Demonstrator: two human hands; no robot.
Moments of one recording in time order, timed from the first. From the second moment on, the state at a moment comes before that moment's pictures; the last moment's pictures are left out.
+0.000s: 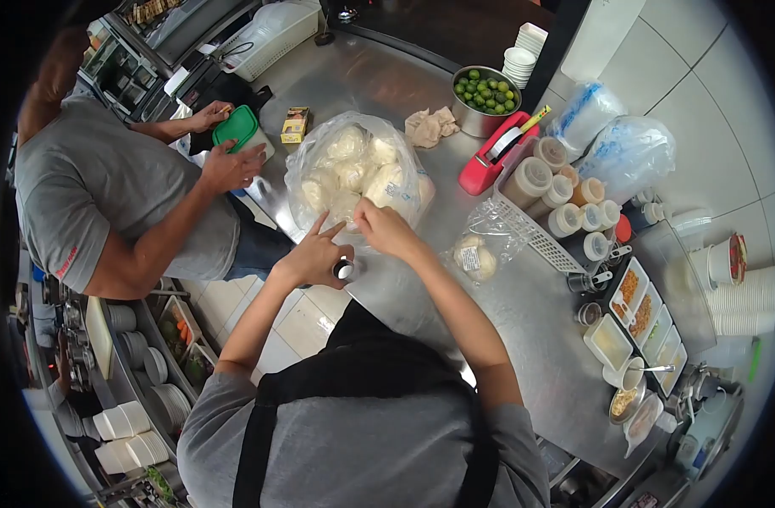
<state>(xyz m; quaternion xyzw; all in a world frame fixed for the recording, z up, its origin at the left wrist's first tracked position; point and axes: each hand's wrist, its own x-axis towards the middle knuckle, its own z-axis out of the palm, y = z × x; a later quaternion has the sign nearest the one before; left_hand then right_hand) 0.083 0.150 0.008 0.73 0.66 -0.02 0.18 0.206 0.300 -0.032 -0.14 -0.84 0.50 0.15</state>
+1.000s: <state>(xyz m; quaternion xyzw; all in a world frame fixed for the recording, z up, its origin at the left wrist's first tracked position) 0.088 0.122 -0.021 0.71 0.68 0.04 0.18 0.166 0.284 -0.072 -0.13 -0.92 0.29 0.21</state>
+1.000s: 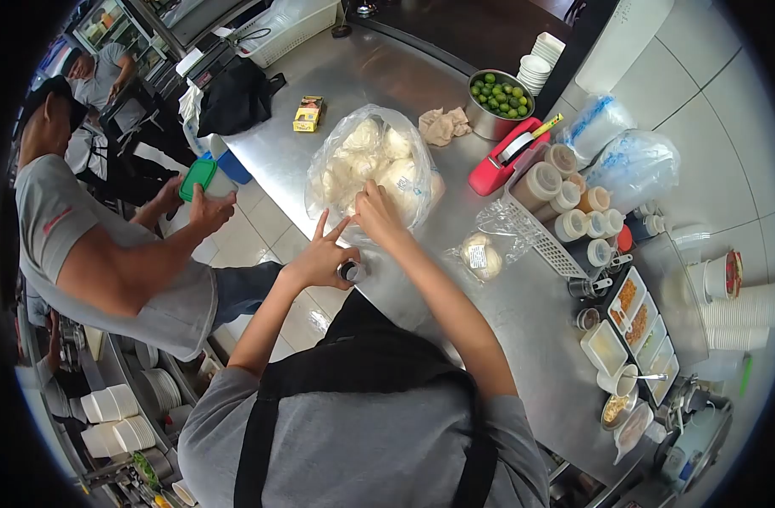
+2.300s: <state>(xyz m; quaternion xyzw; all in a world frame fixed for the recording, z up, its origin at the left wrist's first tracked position) 0.132 0.132 -0.002 0.27 0.54 0.62 0.50 0.279 0.259 0.021 -0.11 -0.78 0.56 0.26</state>
